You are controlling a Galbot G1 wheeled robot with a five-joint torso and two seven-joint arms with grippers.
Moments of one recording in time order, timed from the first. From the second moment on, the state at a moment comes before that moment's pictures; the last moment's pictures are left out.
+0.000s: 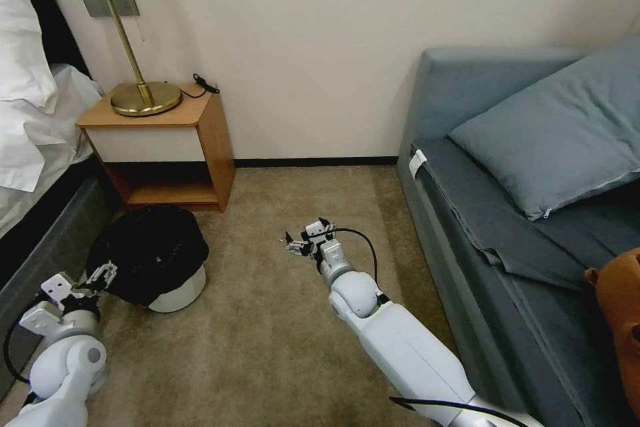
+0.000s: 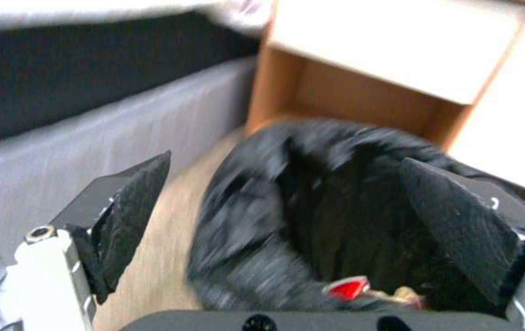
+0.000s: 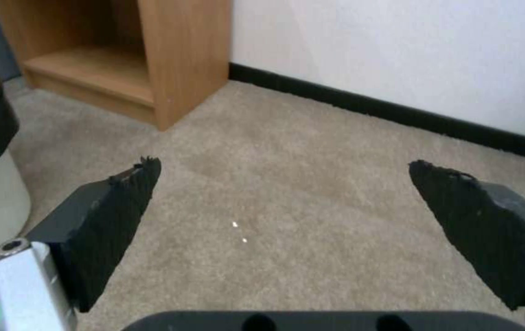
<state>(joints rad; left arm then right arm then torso) 1.38 -1.07 -0.78 -1.68 -0.69 -0.02 -0.26 -0.75 1.39 -0.16 1.38 0.30 -0.21 0.21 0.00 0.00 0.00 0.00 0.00</state>
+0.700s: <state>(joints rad) 1.43 -0.98 -0.64 -1.83 -0.46 0.03 -0.09 -0.79 1.38 -0.06 1.40 0.38 -0.22 0.23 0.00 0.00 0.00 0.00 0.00</state>
